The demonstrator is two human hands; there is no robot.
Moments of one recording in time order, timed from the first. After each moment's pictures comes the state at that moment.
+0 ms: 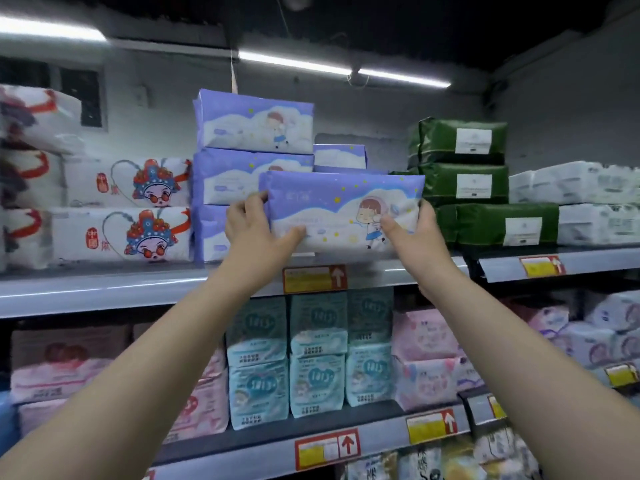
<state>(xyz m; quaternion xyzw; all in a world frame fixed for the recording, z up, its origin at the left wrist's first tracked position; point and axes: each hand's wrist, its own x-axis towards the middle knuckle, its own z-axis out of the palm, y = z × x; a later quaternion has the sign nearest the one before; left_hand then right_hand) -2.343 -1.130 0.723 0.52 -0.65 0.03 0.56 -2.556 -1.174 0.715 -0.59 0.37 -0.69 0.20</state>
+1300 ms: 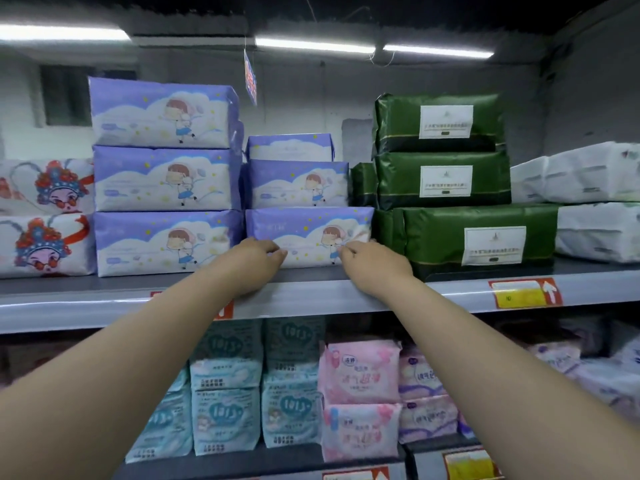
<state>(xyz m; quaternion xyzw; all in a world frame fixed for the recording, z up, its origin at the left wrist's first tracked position) -2.460 -1.270 0.735 0.70 -0.68 0.02 0.23 -2.664 -1.320 0.720 -0.78 0.56 -0.27 -0.01</state>
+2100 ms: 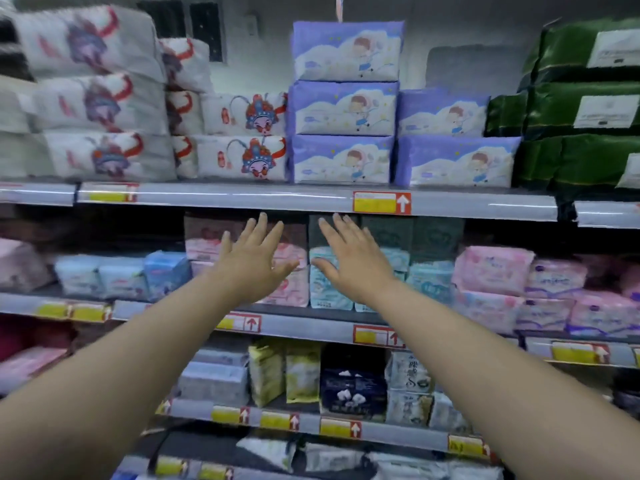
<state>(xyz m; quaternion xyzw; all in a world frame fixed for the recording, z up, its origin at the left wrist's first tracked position) -2.285 -1.016 0.628 0.78 -0.61 0.10 0.12 -2.451 -1.121 0.611 -0.90 0.35 -0.23 -0.08</state>
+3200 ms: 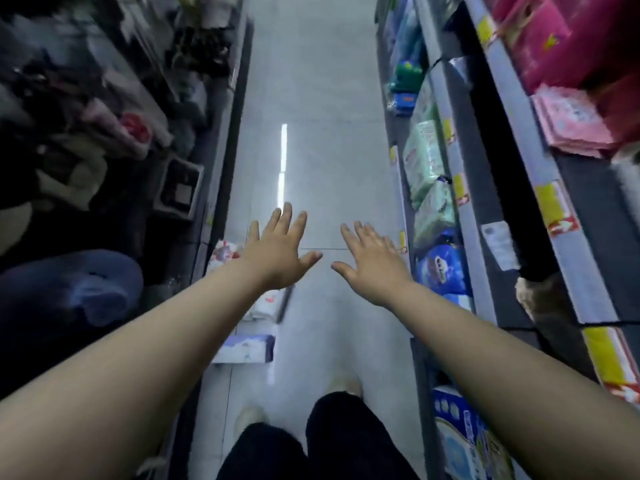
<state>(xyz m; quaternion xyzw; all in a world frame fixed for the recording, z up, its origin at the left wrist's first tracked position) -1.929 -0.613 0.222 0.97 0.05 -0.23 0.10 -1.888 -0.796 0.183 -0.94 -0.24 0.21 0.07</state>
